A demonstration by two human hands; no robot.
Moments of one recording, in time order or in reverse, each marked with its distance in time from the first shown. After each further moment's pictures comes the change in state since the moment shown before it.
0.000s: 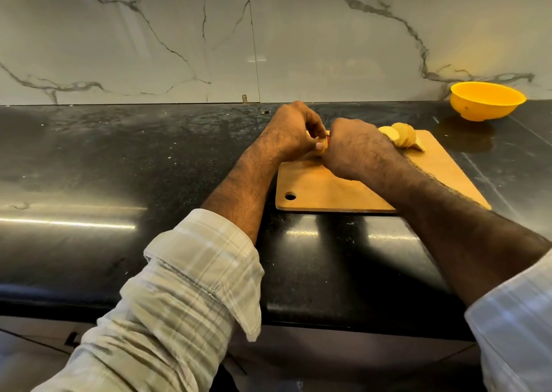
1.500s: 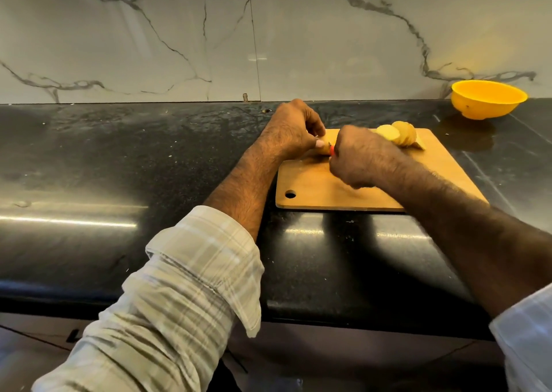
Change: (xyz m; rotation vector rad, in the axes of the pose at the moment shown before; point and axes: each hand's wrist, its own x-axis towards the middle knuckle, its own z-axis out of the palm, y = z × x) left_hand 0.000 -0.003 0.001 -0.051 0.036 -0.014; right_hand -0.012 0.001 -0.004 0.052 -0.139 0.056
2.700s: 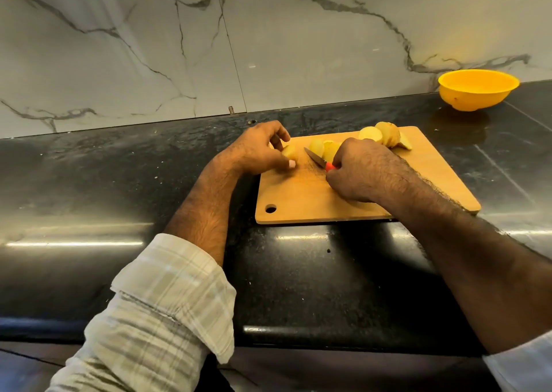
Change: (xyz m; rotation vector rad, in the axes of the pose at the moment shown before) left_hand -0.005 -0.019 -0.013 0.031 -0.199 -0.077; right_hand -0.001 0.045 0.002 0.087 0.009 0.038
